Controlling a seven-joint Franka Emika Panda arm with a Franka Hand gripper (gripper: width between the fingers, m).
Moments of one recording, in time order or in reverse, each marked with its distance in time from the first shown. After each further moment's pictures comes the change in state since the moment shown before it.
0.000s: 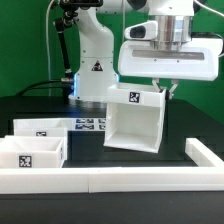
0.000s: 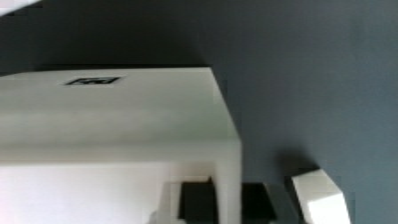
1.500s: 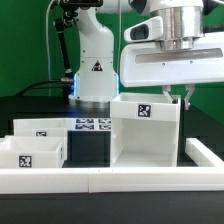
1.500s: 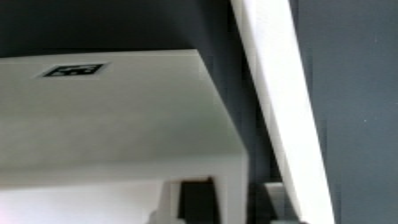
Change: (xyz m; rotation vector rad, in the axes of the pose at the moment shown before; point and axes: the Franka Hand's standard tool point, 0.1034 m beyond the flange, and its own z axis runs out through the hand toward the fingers) arm 0.101 -0.031 -0.008 0.101 0.110 0.013
